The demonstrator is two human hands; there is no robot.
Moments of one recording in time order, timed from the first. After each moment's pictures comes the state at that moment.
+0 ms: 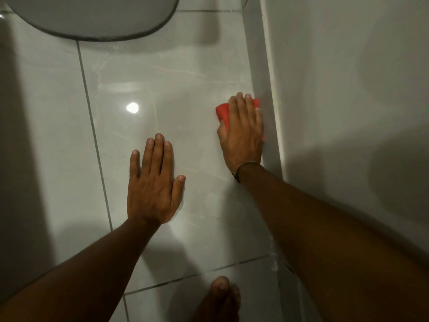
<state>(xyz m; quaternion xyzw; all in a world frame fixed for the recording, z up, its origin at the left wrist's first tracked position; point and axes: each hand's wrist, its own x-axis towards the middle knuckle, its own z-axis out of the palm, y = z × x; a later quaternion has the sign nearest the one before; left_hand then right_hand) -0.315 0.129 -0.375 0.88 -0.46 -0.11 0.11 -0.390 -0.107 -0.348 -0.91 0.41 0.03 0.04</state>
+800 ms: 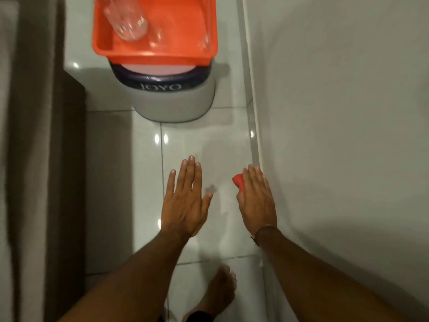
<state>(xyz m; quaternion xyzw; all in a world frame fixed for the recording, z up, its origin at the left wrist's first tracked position) -0.292 0.110 -0.110 0.88 -0.44 -0.15 0.05 -0.431 -0.051 -0.114 -0.93 0.35 0.01 0.12</state>
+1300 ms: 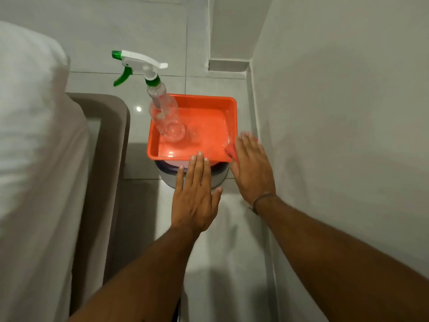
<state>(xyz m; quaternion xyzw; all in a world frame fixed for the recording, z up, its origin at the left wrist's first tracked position) -0.096 -0.002 0.030 0.90 -0.42 -0.09 0.12 -0.156 -0.179 0.063 -0.96 0.24 -0.08 0.10</state>
